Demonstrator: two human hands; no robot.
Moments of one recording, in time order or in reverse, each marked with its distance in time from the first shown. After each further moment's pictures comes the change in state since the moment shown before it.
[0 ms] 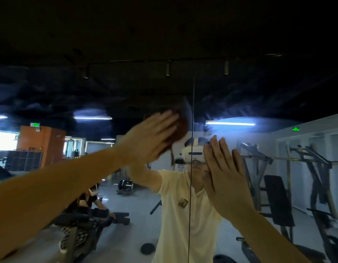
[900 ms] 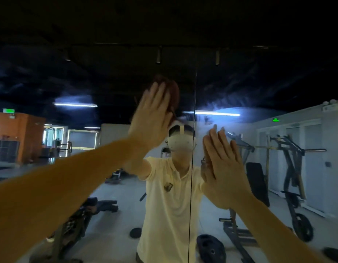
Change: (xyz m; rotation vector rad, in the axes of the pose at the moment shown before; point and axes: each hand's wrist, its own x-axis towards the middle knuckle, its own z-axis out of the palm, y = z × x) left_hand 0.020 0.019 -0.013 -0.134 0.050 -0.478; right_hand -0.008 -0.005 -0.014 -0.030 -0.149 0.009
